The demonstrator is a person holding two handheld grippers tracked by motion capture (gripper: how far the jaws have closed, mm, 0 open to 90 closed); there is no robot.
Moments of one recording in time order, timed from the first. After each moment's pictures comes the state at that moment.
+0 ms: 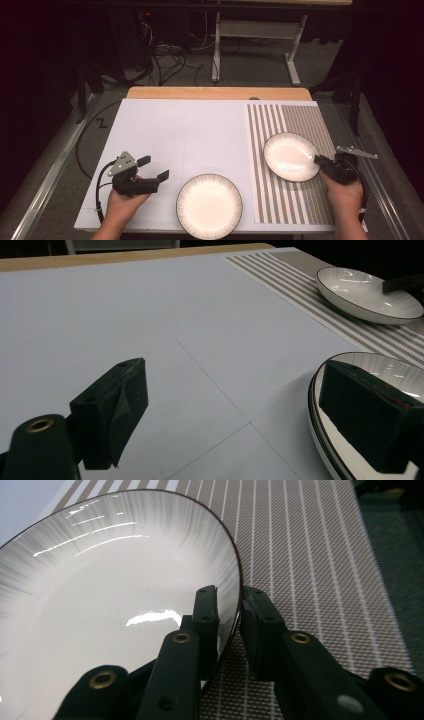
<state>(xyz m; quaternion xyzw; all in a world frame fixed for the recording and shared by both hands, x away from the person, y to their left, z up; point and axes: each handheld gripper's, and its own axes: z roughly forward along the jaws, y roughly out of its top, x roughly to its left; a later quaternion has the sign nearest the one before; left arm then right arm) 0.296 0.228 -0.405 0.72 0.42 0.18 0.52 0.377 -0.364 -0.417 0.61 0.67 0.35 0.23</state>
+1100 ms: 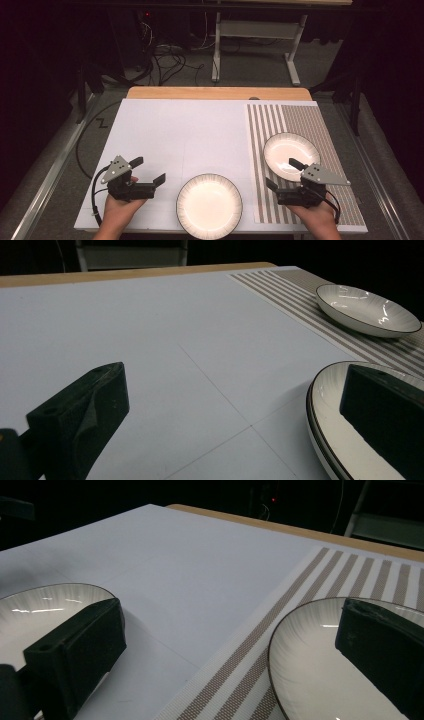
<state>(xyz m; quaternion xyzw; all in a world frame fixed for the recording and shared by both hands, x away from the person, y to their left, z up) 0.283 0.233 -0.403 0.70 0.42 0.21 0.53 0.297 -0.249 -0.382 0.35 0.75 0.51 0.23</state>
